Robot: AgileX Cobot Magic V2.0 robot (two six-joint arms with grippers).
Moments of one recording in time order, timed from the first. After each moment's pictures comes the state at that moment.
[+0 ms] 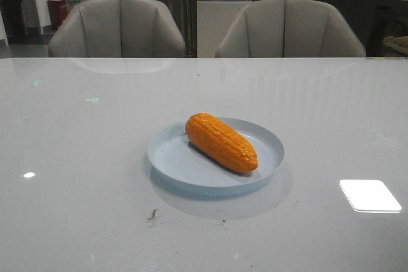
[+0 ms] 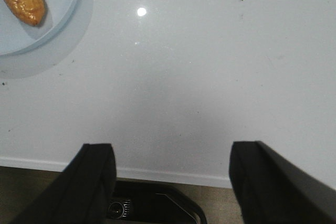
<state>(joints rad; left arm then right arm) -0.13 -0.01 0.01 0.02 0.06 0.04 0.05 0.69 -0.51 0.13 0.79 0.04</state>
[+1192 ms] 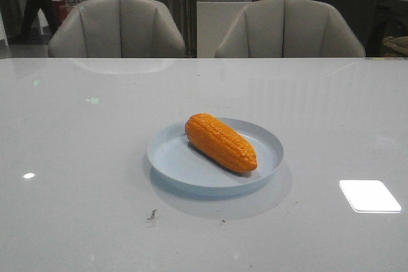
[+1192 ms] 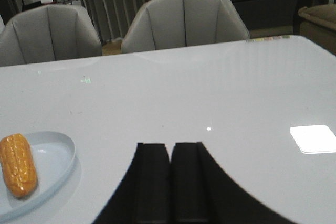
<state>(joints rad) -0.13 -0.01 0.01 0.02 0.07 0.04 -0.01 -0.01 0.02 0.12 0.12 0.04</state>
